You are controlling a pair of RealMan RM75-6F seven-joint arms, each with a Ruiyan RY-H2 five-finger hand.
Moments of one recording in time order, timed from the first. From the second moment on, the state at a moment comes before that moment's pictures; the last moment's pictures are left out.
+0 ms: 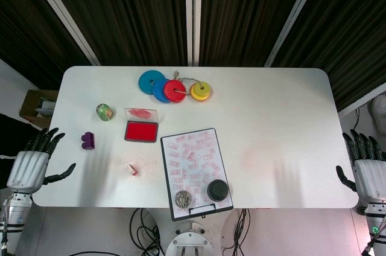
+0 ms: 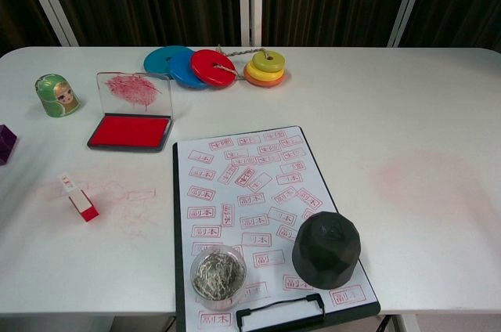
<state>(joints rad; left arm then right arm) -0.12 -1.14 -0.02 -1.64 1.53 1.47 0.16 0.05 -1.14 0.07 -1.54 -1.50 1.51 -0.05</state>
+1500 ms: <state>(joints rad) -0.36 -1.42 0.04 -1.41 1.73 1.19 0.19 0.04 -1.13 0.06 -1.54 -1.50 1.51 -0.05</state>
